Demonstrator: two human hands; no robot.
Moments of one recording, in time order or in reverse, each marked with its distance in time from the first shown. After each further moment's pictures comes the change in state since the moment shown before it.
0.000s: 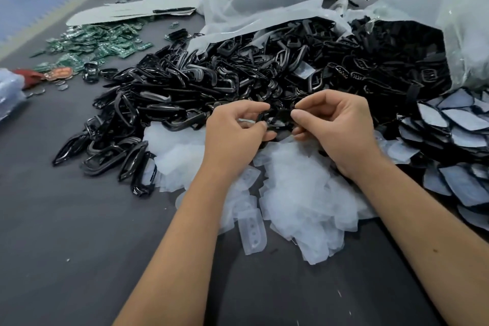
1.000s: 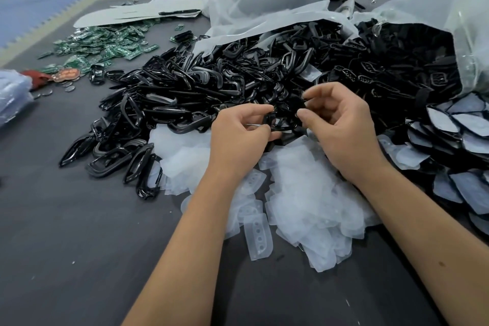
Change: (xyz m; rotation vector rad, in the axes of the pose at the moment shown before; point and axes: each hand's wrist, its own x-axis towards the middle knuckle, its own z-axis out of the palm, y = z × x) left_hand 0.002 -0.003 0.001 -0.040 0.007 -0.028; right_hand 0.003 -0.001 0.004 -0.192 0.001 -0.109
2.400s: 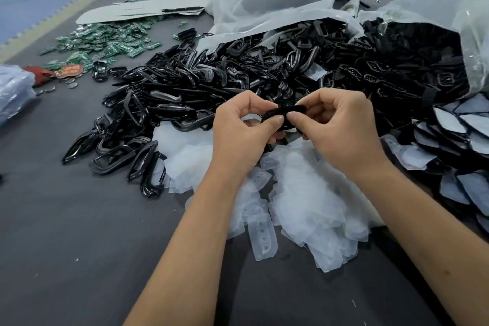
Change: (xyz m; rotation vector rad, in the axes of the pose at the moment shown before) left_hand 0.005 -0.006 -0.003 -0.138 0.001 0.120; right_hand -0.001 -0.022 0.010 -0.244 0.027 -0.013
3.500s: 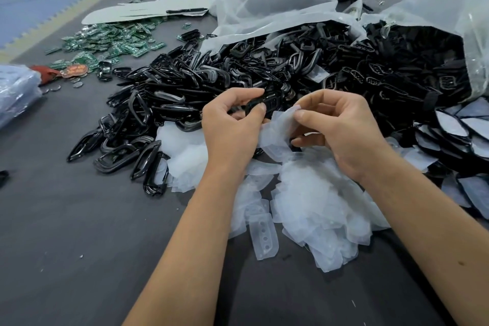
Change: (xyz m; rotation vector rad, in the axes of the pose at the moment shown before) left_hand 0.006 0.003 -0.002 0.002 0.237 0.043; right_hand 0.002 -0.008 -0.004 0.529 -0.185 0.309
